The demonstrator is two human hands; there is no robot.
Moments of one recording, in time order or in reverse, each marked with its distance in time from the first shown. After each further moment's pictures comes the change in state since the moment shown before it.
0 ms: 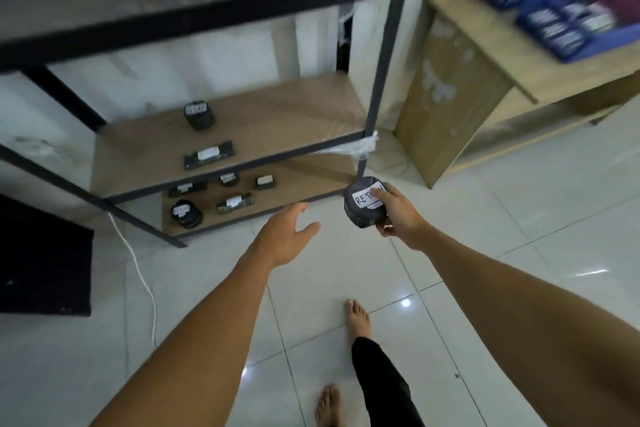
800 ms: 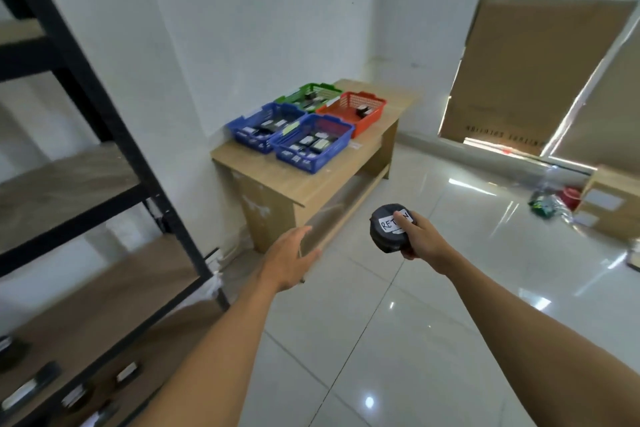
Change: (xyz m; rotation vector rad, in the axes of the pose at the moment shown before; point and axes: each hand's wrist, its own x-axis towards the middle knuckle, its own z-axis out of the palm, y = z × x) left_hand -0.015 0.414 0.099 0.255 -0.119 0.672; right_hand -0.261 -0.075 -0.393 0.079 0.565 -0.271
